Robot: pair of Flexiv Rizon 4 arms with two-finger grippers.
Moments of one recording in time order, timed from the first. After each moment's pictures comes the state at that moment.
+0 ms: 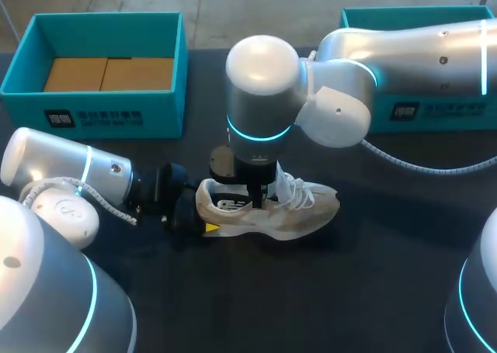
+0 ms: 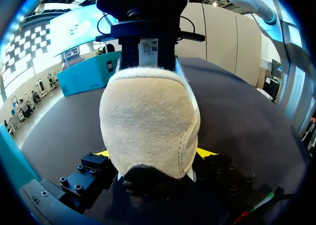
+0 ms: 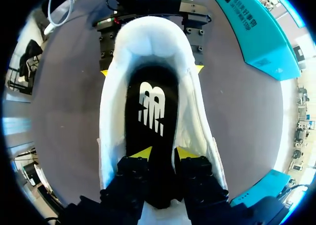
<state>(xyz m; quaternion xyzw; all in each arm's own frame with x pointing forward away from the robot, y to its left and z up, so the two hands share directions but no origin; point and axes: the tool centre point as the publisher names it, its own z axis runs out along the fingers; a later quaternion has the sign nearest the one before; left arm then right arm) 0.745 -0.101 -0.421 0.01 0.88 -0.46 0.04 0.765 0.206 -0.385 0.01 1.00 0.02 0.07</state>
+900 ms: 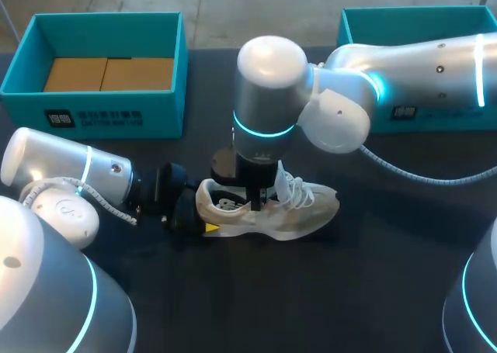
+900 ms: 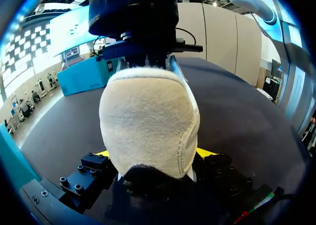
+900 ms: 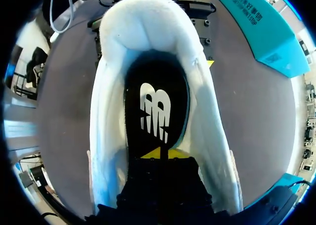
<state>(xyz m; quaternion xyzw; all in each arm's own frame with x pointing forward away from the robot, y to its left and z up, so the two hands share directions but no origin) 0.745 -0.101 -0.421 0.01 0.89 -0.46 0.04 0.757 0.212 -0.410 0.02 1.00 0.04 0.01</state>
